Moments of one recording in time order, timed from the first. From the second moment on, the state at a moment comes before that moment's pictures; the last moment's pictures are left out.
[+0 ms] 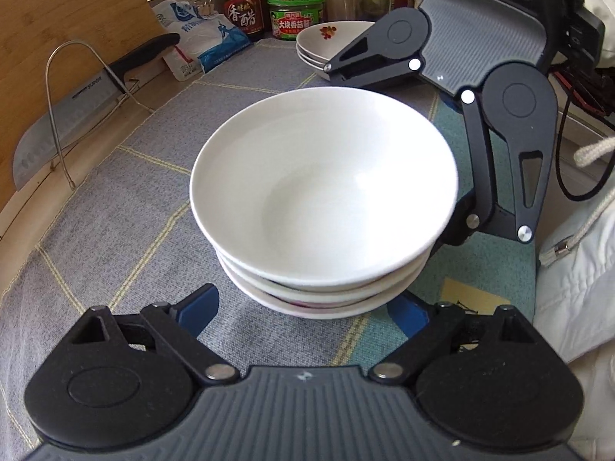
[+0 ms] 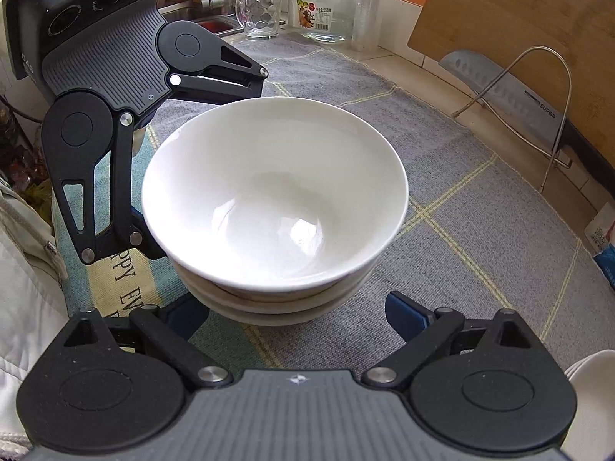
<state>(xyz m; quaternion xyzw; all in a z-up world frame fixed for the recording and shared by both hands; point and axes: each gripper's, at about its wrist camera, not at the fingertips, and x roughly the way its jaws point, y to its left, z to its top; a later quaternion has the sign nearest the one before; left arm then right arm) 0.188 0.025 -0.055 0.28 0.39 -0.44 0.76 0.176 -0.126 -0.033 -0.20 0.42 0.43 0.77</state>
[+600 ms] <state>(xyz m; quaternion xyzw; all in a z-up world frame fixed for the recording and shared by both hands) 0.204 0.027 -0.060 0.28 0.38 -0.53 0.71 0.192 -0.123 -0.034 -0.19 0.44 0.49 0.73</state>
